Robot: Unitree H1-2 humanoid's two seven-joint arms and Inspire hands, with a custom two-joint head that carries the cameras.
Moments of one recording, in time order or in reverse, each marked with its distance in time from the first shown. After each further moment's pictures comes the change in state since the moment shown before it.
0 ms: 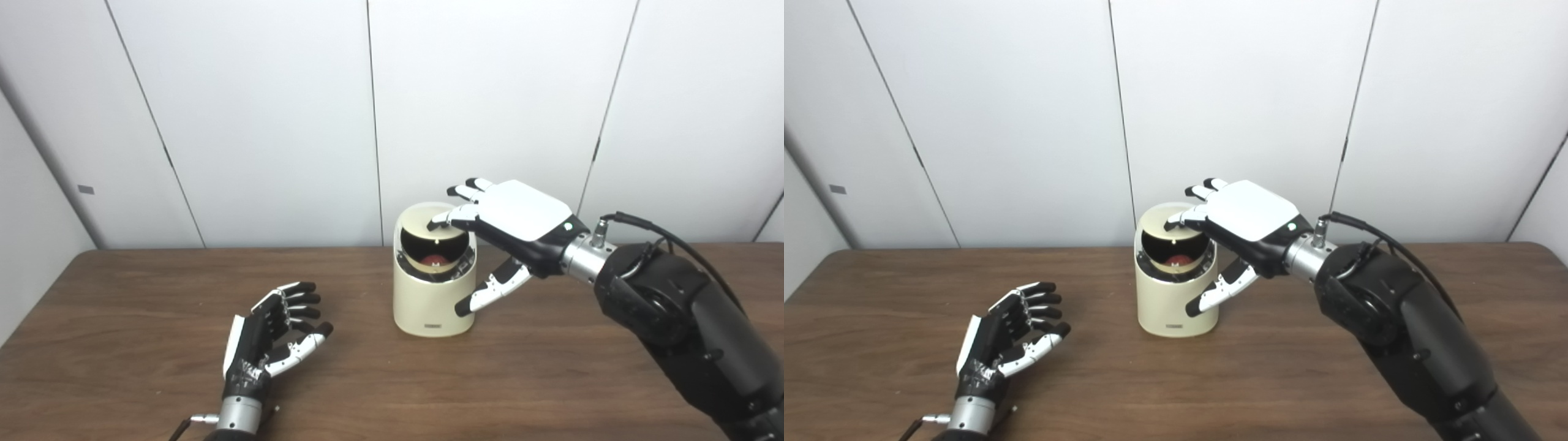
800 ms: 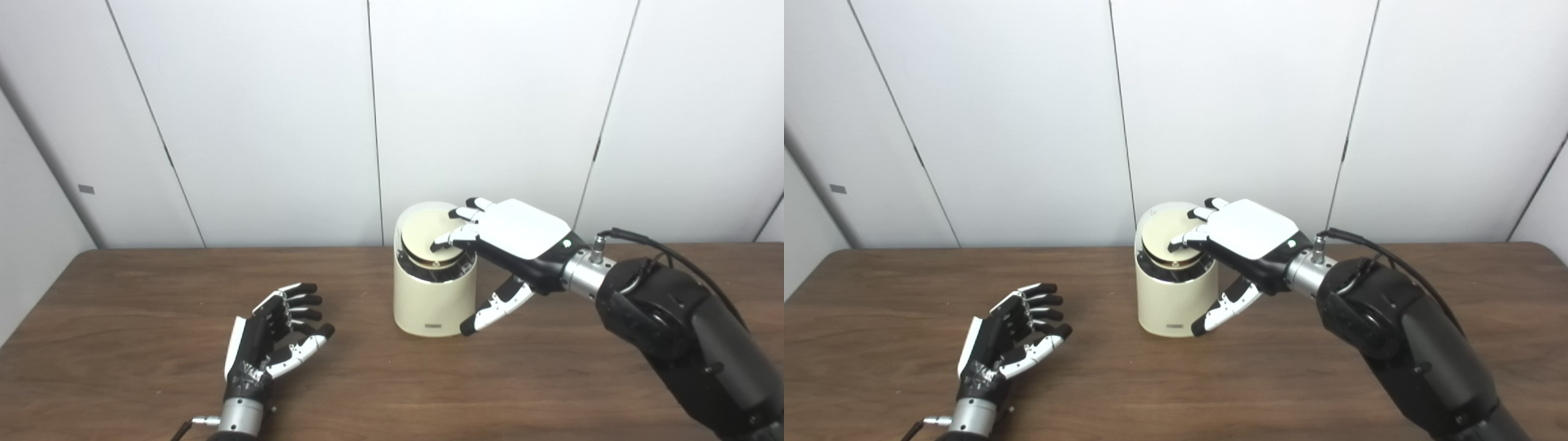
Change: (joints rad) left arm 0.013 -0.008 -0.001 -0.021 0.004 0.016 0.000; right arm 0.034 0.004 -0.003 0.000 -0.018 -0.034 0.029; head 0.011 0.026
